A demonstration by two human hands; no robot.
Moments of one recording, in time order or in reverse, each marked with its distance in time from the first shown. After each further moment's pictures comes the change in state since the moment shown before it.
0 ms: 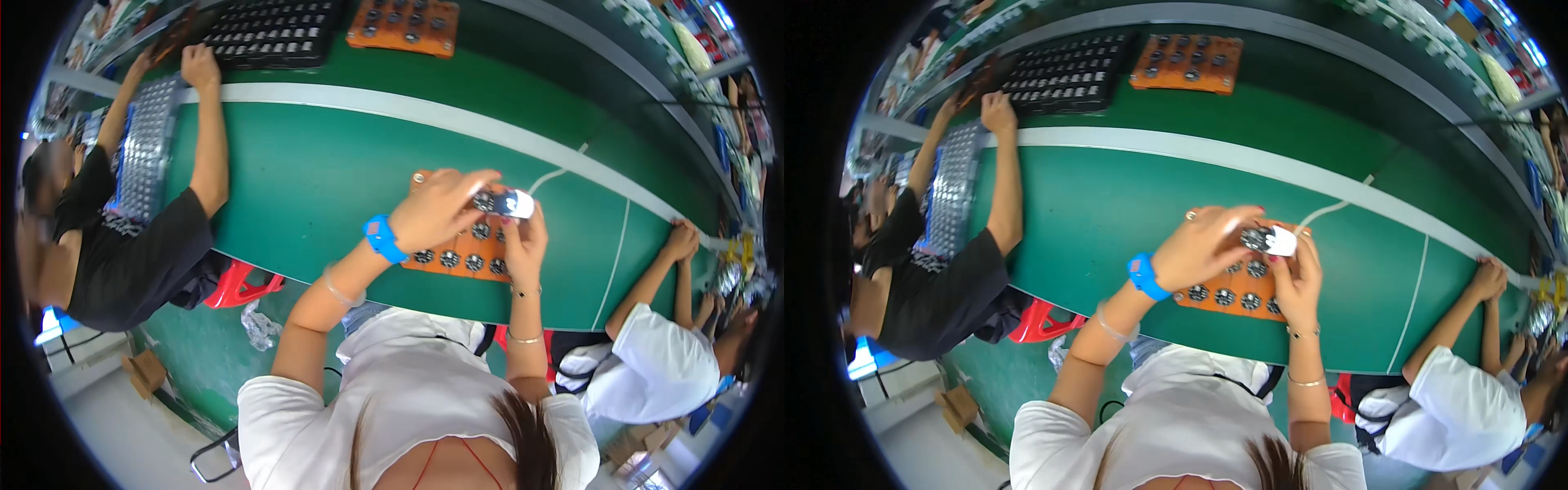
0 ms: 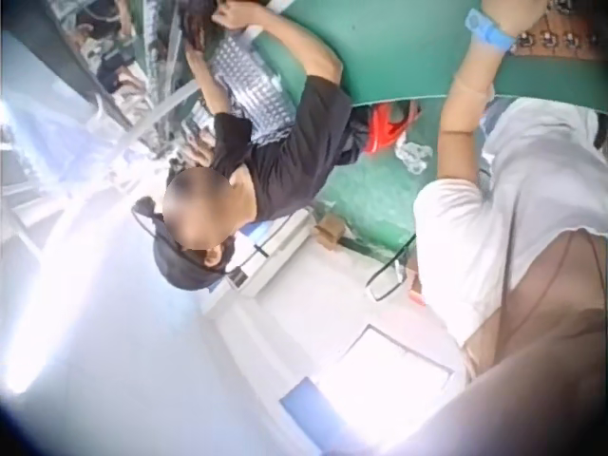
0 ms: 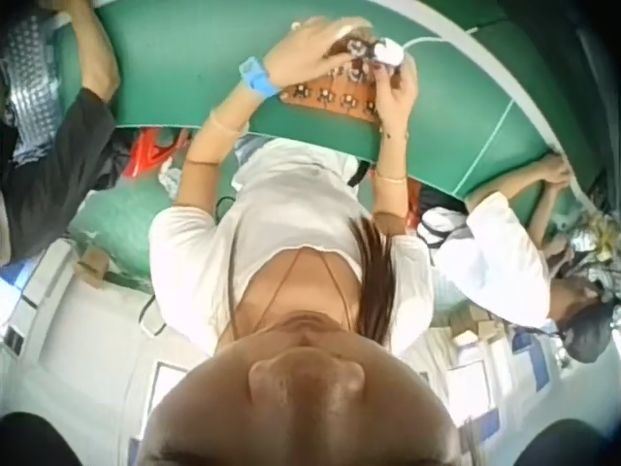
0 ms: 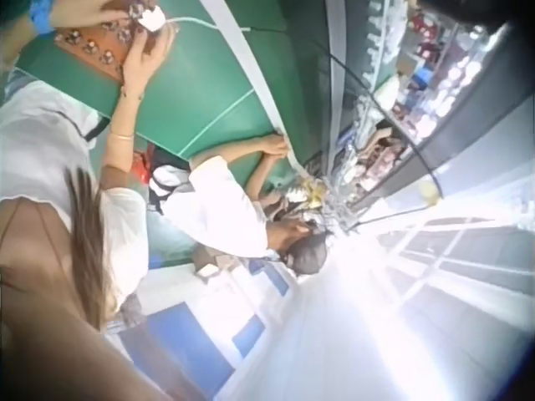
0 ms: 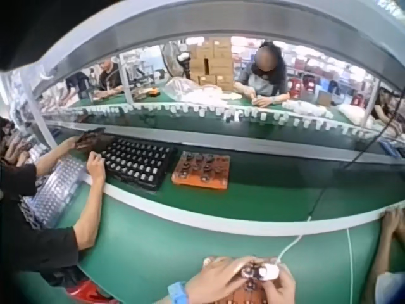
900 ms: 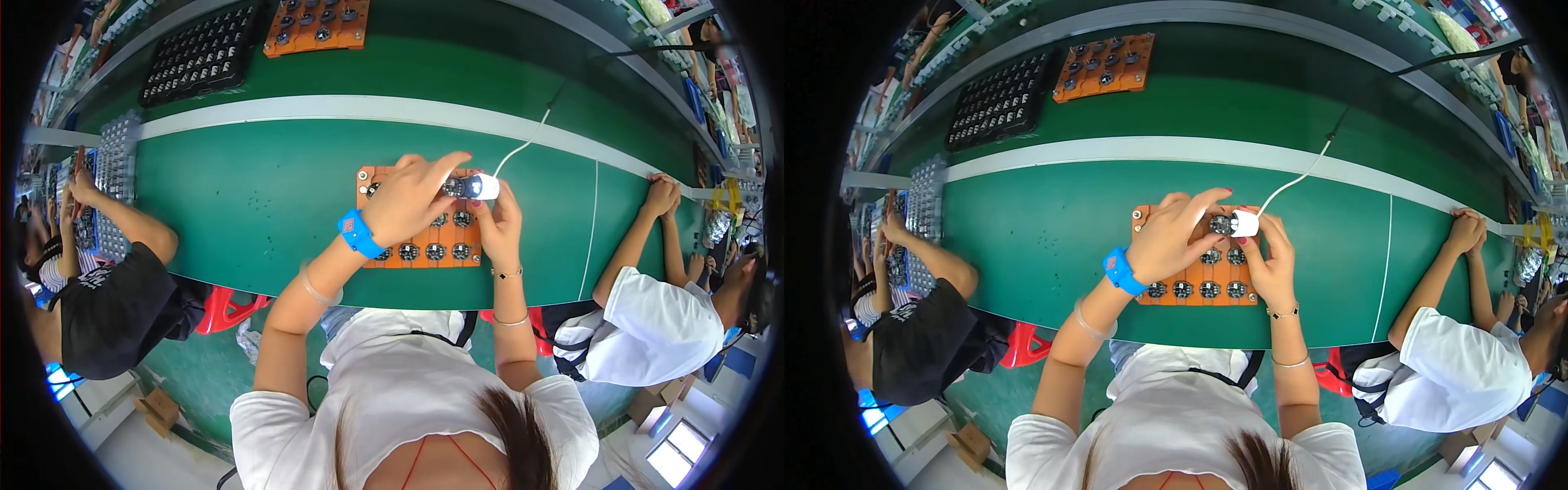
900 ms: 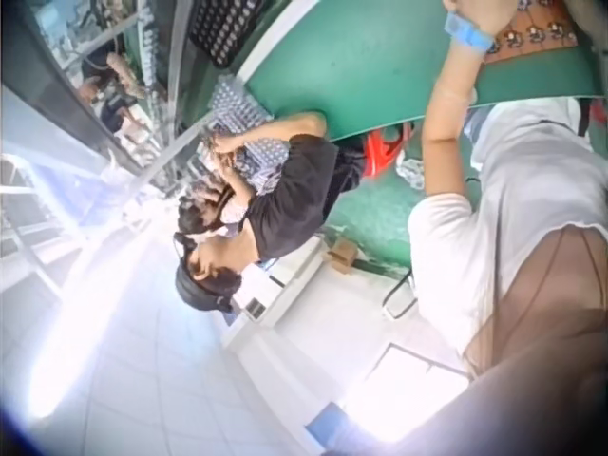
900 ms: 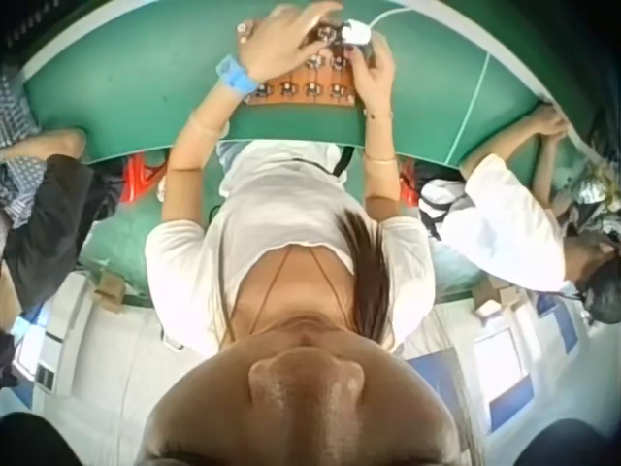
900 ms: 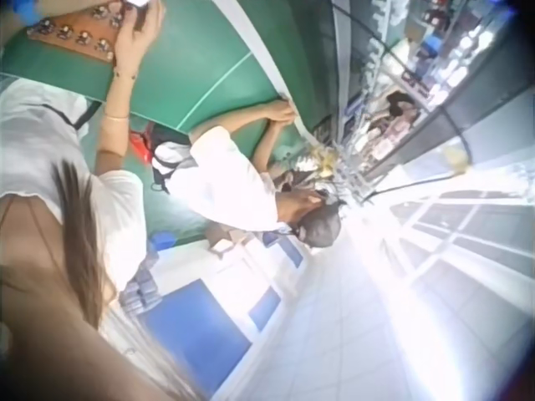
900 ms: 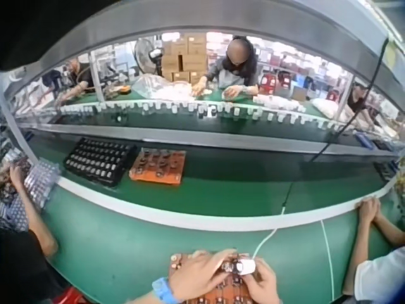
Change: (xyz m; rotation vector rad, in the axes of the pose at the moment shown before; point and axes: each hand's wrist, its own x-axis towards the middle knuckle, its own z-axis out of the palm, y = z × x) left_hand 0.019 -0.007 0.026 0.045 -0.129 0.007; right_hand 0.000 0.010 -0.024 -0.182 0.069 -0.019
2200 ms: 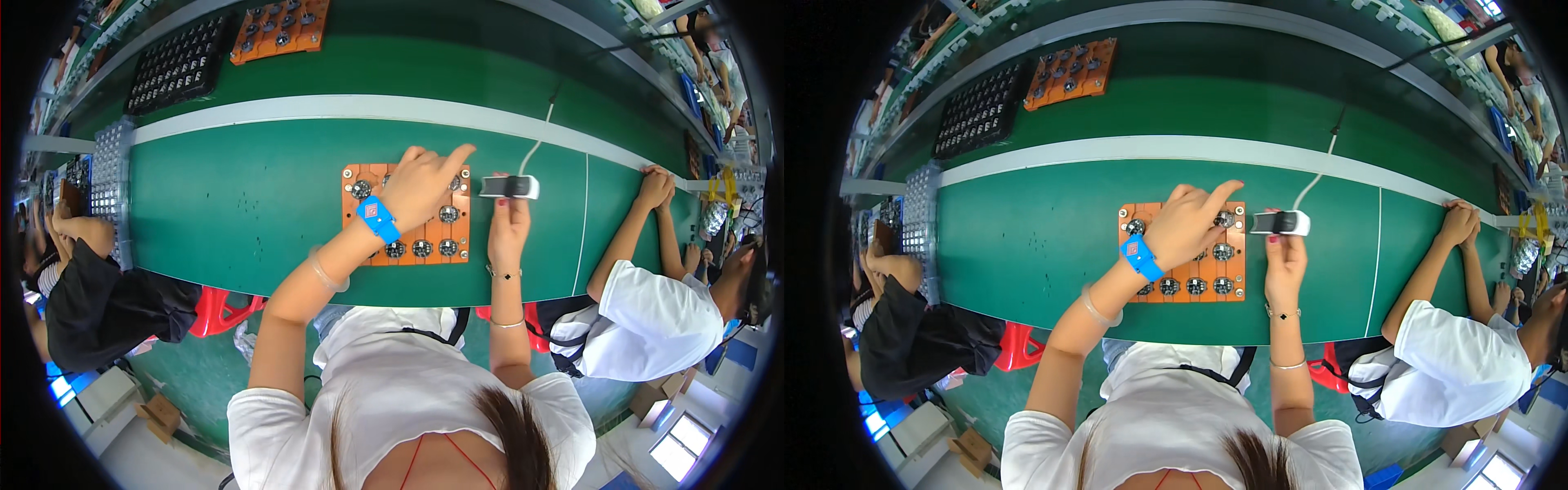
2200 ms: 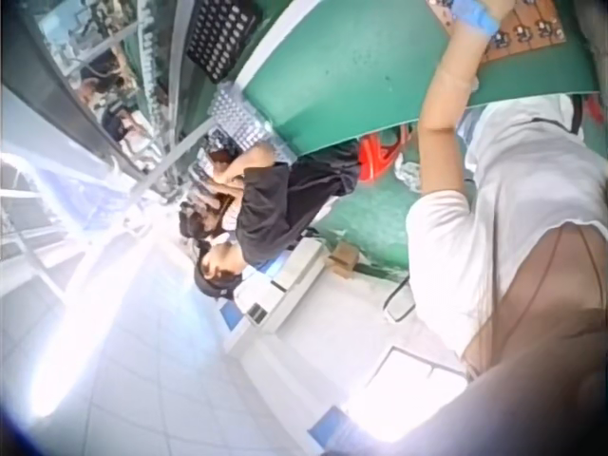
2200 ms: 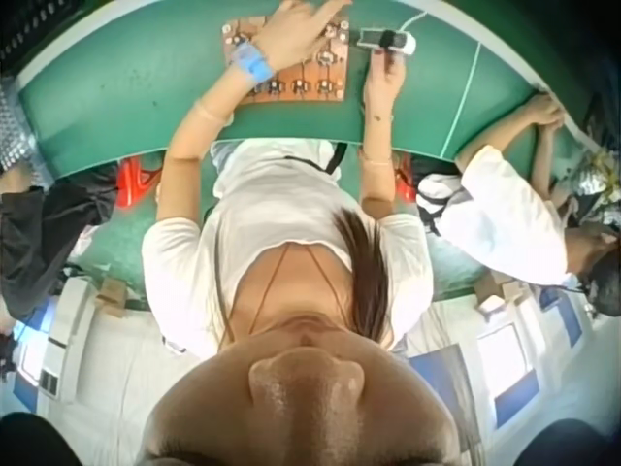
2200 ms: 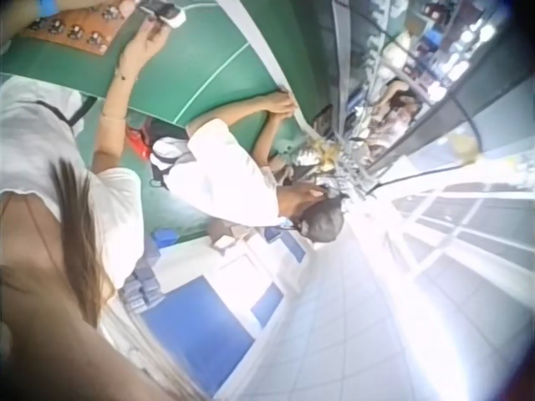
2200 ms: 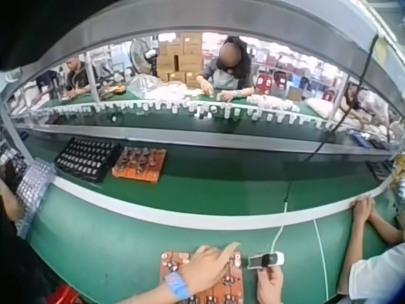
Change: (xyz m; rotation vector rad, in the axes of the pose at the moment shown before) left_hand 0.029 0.003 0.042 0.123 -0.049 0.019; right_hand -0.024 0.038 -0.036 0.353 0.240 0.172
